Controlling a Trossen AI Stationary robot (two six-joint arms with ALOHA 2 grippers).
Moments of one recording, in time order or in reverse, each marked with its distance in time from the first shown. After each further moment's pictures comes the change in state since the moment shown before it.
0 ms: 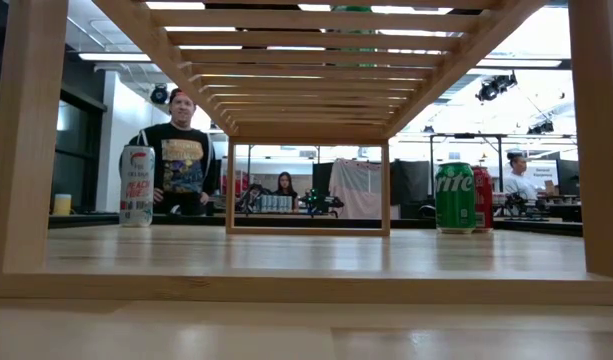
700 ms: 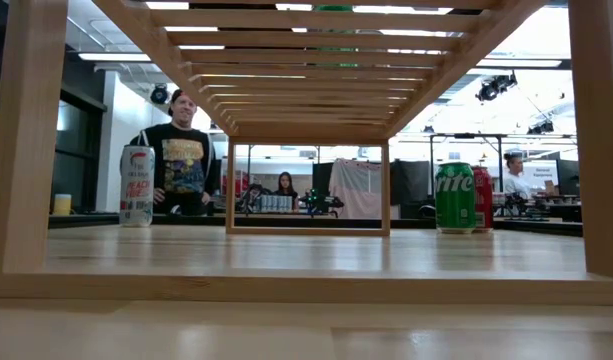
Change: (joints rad) left arm 0.005 -0.059 -0.001 -0.134 -0.030 0.018; right arm 0.000 0.000 0.000 -0.001 0.000 -0.001
